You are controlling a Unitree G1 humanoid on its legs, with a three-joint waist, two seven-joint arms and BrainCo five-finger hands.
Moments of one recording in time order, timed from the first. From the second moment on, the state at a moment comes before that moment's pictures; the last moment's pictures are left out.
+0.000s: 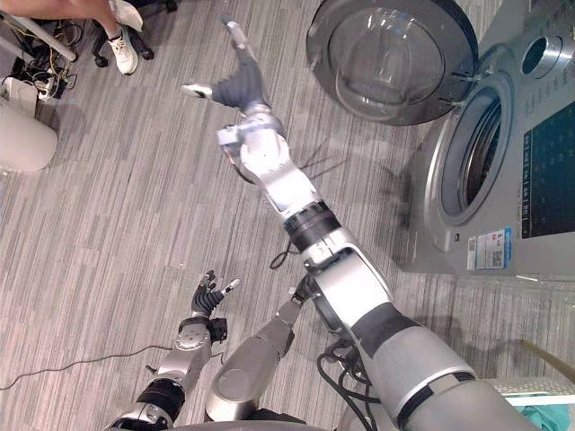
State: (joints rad) left arm -0.18 0.05 -0.12 0.70 -0.10 -0.11 0.29; right arm -1.00 -0.08 0.26 0.62 0.10 -0.03 -0.35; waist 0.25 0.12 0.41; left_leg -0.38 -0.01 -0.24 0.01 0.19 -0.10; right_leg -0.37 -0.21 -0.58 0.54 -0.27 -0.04
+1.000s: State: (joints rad) left arm -0.89 0.55 0.26 0.83 -0.06 0.01 0.33; right arm 0.09 -0.08 -0.09 -0.17 0.06 -0.15 -0.26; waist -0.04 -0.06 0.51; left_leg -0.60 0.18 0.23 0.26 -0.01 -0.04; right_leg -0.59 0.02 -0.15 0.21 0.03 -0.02
